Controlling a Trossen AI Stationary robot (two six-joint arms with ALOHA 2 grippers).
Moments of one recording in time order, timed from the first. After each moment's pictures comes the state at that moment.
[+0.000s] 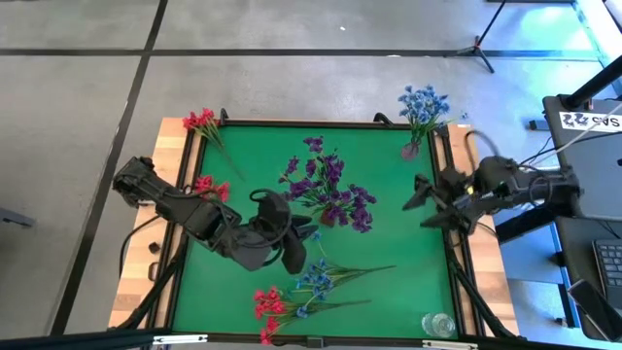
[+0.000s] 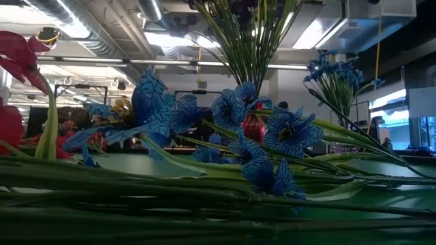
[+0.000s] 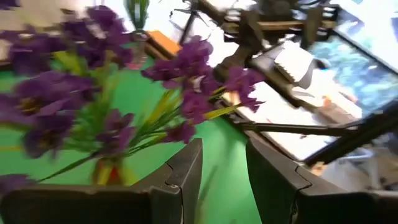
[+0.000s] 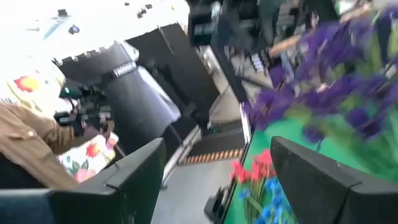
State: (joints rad) left arm -0.52 1.65 1.75 -0.71 -0.83 -0.96; right arm 0.20 0.53 0.66 -0.09 -0.30 0.52
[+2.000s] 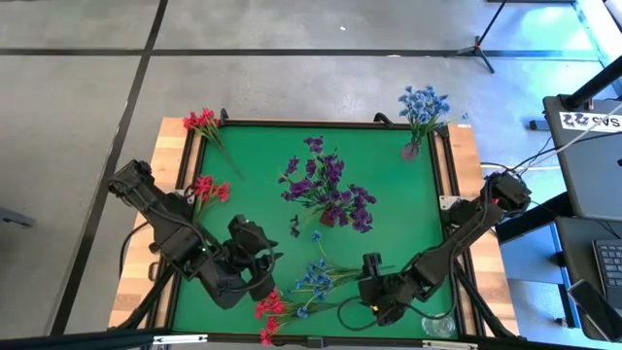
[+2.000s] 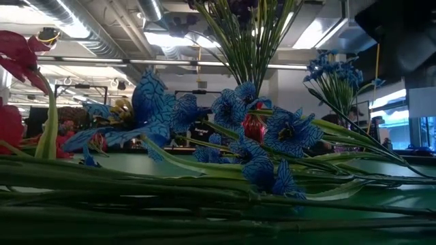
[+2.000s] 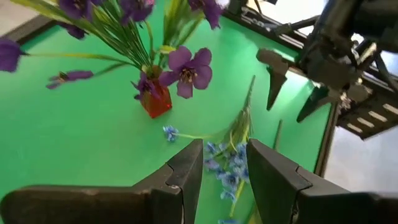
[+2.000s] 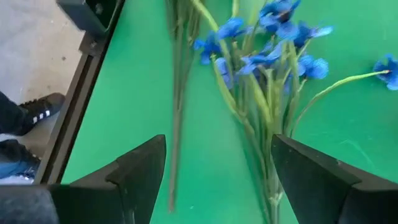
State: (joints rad) left arm -0.69 1.65 1.75 -1.14 -0.76 -1.09; right arm 0.76 1.69 1.11 -0.42 0.32 0.46
